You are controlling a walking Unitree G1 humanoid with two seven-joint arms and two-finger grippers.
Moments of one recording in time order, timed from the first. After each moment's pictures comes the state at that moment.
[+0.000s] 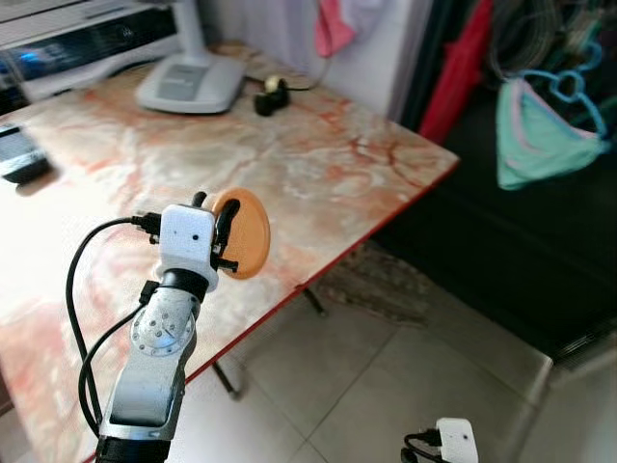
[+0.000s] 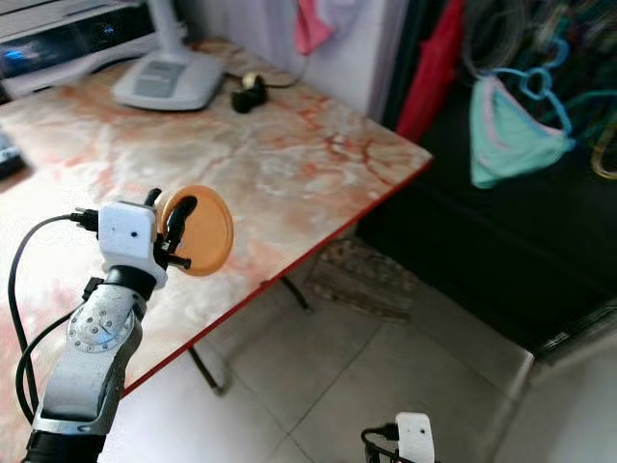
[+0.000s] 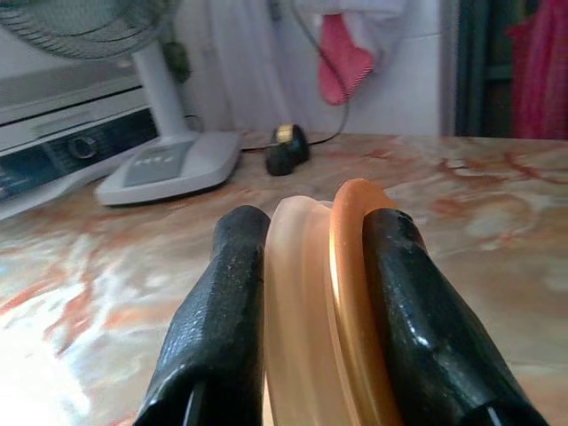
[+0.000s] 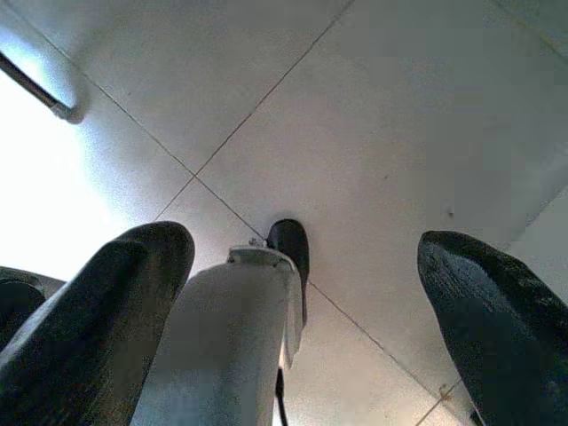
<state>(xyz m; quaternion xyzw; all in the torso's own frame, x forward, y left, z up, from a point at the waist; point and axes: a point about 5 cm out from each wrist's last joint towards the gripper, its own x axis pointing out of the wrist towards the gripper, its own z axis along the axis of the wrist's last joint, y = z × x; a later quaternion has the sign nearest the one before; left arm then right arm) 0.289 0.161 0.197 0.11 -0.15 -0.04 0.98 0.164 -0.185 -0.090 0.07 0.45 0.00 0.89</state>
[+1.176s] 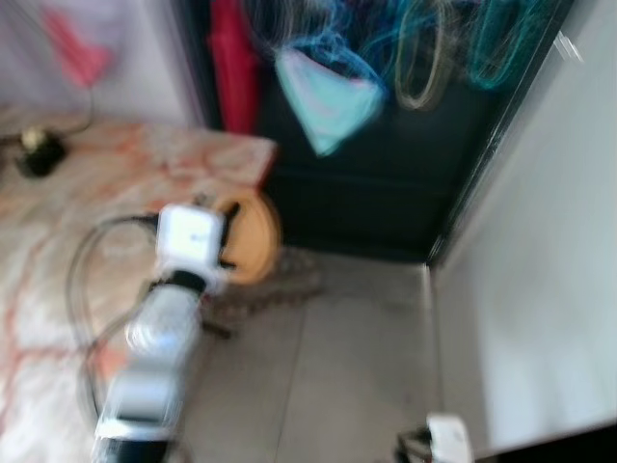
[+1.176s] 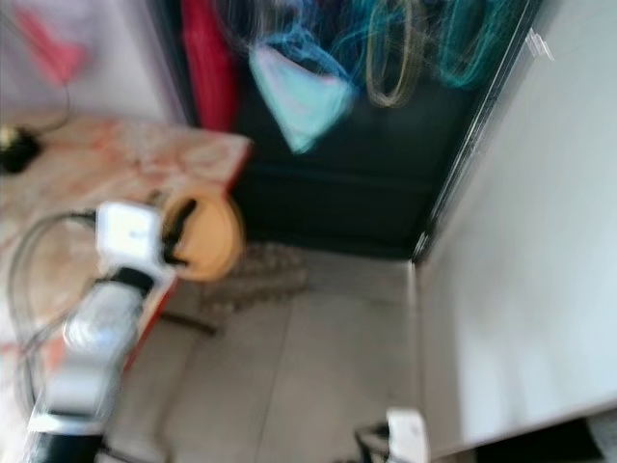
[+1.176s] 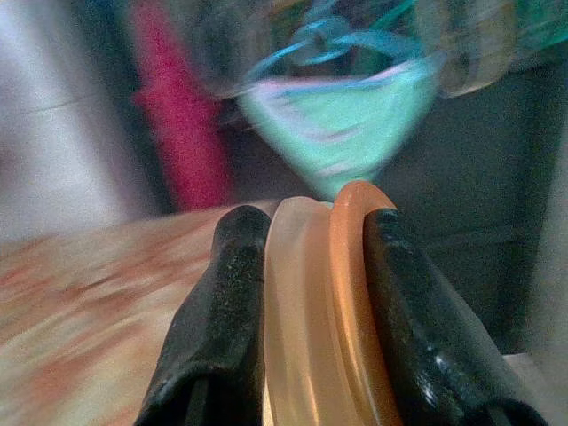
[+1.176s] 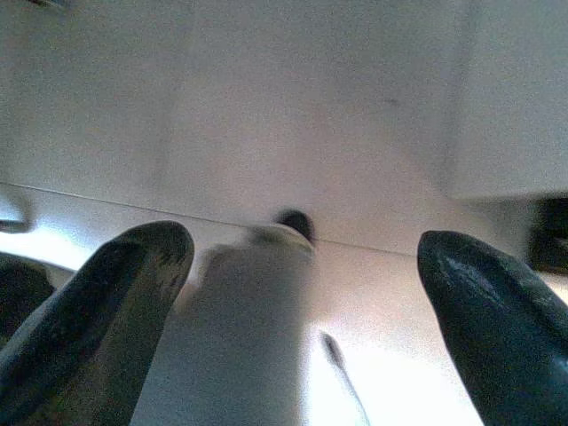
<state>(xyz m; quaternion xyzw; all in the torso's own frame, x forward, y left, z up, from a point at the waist) 0.290 0.146 0.195 0.10 -0.15 -0.08 0.98 0.165 -0.185 -0.090 0.06 0.45 0.00 0.89</state>
